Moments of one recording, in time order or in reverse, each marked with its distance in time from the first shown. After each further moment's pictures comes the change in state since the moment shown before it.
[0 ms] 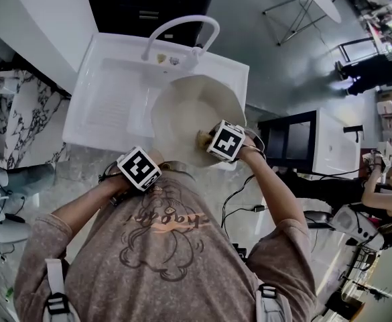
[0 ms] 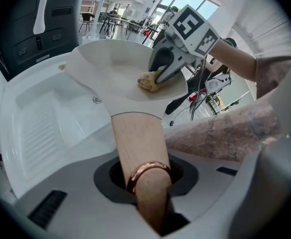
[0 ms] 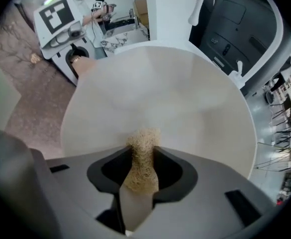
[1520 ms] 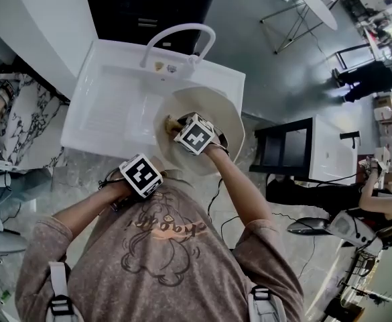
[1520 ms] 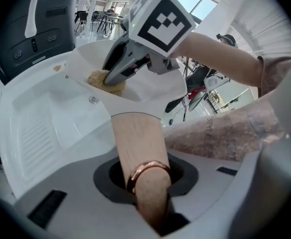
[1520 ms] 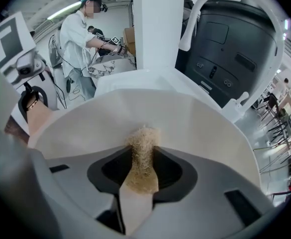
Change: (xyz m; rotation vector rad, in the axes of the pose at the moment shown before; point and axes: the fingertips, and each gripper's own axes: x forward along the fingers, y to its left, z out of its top) left arm 0.008 -0.011 0.002 0.020 0.024 0.000; right arm 0.029 -0.033 0.112 0.085 -0.318 -0.125
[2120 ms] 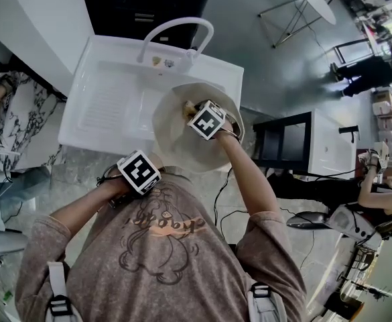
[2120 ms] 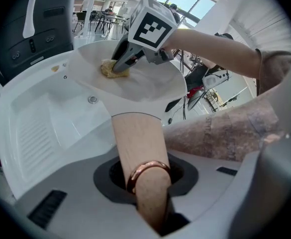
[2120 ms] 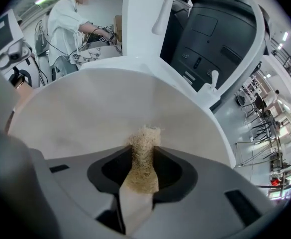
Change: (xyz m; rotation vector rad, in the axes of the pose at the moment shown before) left arm -0.002 -0.003 -0.002 0.015 0.004 -0.010; right arm -0.010 -0.062 -0.043 0.009 0.116 -0.134
